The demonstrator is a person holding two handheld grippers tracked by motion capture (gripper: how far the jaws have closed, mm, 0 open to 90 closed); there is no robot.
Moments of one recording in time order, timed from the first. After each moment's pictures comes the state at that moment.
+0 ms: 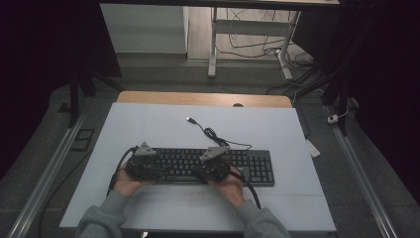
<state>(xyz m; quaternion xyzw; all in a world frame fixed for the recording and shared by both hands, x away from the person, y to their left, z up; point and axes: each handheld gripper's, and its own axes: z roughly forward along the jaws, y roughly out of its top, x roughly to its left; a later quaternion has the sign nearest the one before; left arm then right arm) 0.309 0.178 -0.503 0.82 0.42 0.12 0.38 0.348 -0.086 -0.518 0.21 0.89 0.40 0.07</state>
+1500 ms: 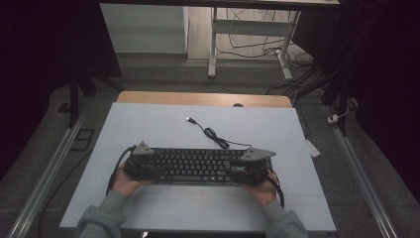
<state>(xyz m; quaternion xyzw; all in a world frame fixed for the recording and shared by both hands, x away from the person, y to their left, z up) 0.308 0.182 -0.501 0.81 0.42 0.12 0.39 0.333 -0.193 -0.493 0.27 0.84 0.45 0.12</state>
